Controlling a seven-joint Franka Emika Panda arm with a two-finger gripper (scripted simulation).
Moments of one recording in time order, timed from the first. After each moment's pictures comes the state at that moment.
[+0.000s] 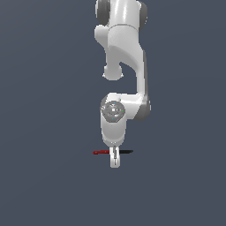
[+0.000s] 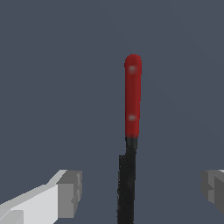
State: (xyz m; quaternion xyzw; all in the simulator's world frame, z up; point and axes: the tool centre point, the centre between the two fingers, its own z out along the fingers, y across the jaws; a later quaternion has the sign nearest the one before) arm 0.088 0.002 0.062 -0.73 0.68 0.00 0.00
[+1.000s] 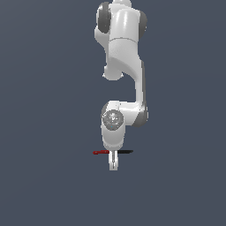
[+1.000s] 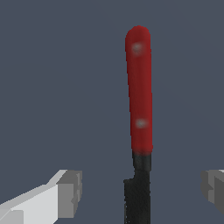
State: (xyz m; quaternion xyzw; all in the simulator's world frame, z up) arm 0.088 0.001 0.021 -0.71 0.70 0.00 0.00
